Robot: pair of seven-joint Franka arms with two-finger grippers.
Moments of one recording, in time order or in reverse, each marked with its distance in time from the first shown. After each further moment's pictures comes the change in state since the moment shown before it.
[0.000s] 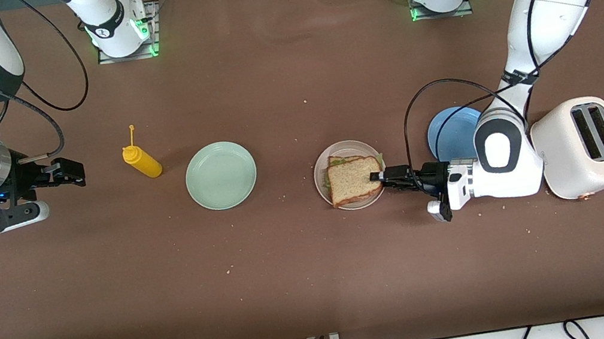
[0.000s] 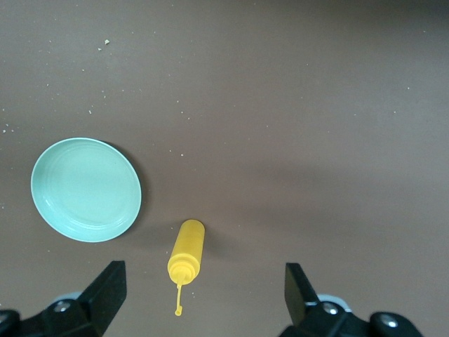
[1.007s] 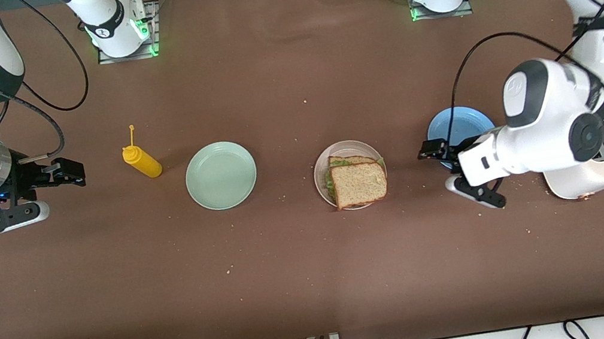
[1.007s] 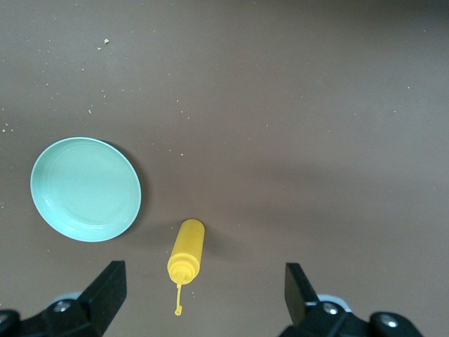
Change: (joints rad) left arm -0.002 -0.325 -0.010 0.034 0.777 -0.112 -0.359; right arm 0.000 0.000 0.000 -0.001 0.000 0.000 0.000
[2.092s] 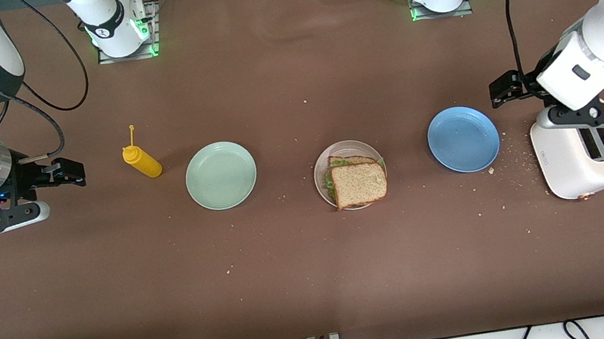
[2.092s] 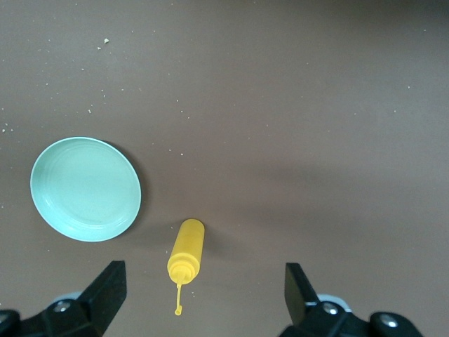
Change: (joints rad) left arm 0.001 -0.232 0.027 0.201 0.191 -0.374 -0.397; right arm 0.000 0.000 0.000 0.000 0.000 0.000 0.000
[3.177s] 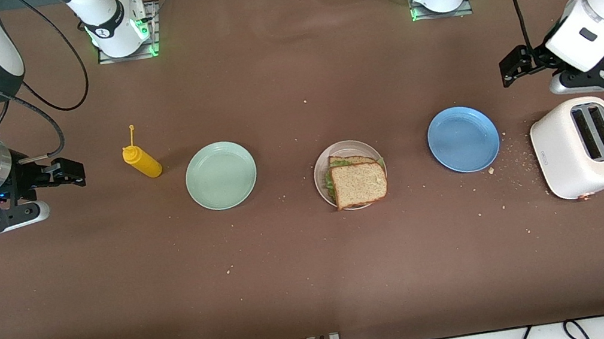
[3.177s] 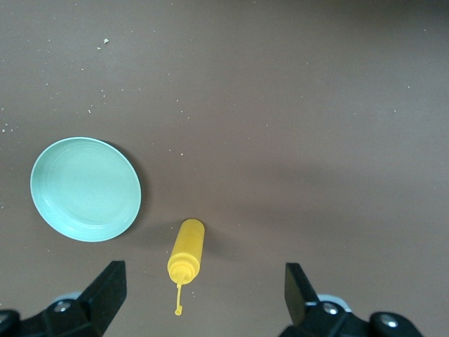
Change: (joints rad) left arm -0.085 -0.257 0.156 -0.383 -0.041 0.183 0.043; right arm 0.000 0.000 0.000 0.000 0.000 0.000 0.001
